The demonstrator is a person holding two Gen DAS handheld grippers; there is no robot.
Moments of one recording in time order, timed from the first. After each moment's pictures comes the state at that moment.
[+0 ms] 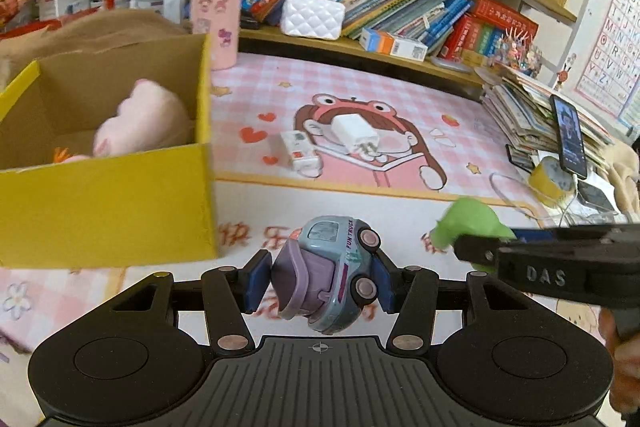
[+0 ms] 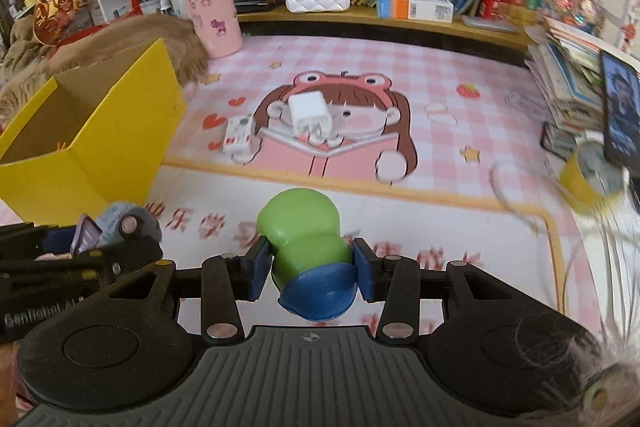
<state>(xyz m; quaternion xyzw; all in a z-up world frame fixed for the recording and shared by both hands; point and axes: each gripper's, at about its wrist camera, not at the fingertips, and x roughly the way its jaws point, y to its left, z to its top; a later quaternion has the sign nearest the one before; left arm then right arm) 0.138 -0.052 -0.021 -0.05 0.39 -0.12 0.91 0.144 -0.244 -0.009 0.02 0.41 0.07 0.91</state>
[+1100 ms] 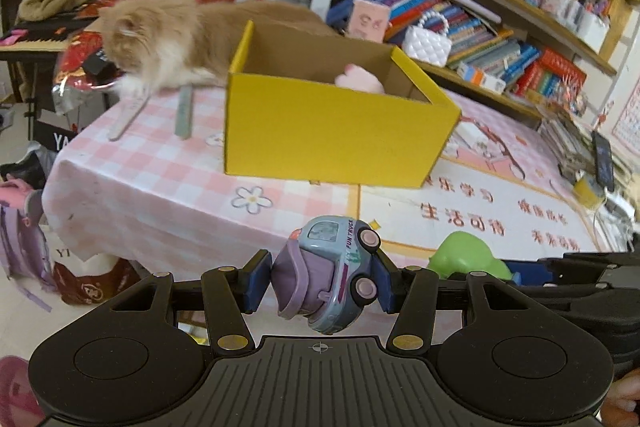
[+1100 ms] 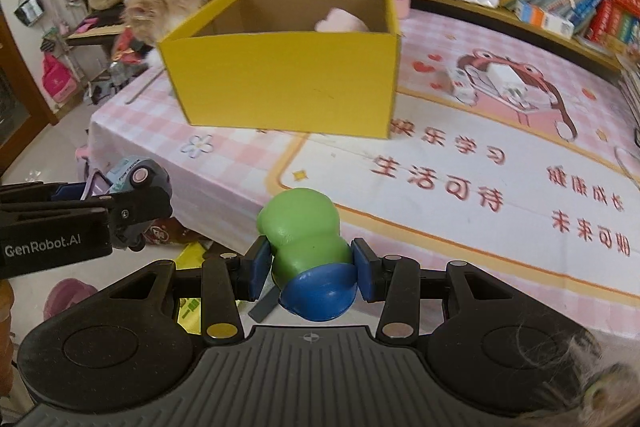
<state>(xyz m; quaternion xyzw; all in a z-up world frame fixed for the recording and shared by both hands) 0.013 0.144 -0.015 -0.10 0.36 -0.05 0.92 0.034 -0.040 -0.014 -0.04 0.41 0.17 0.89</state>
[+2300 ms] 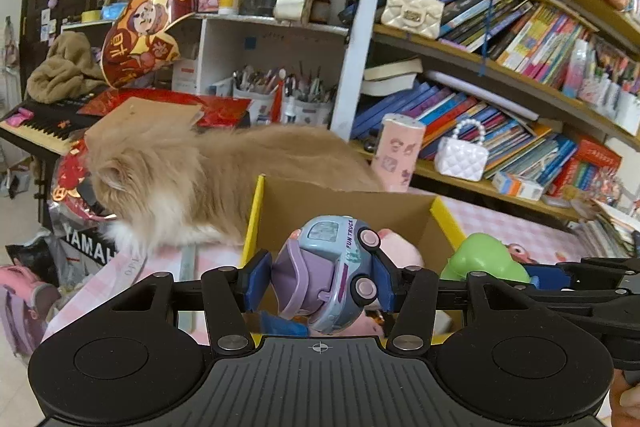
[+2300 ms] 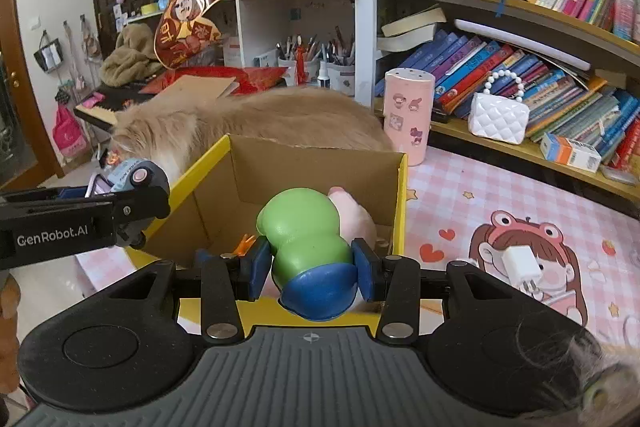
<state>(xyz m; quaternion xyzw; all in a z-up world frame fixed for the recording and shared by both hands) 0.148 0.155 0.043 -0.08 0.26 0.00 0.96 0.178 -0.025 0.053 -0.05 0.30 0.20 0.93</state>
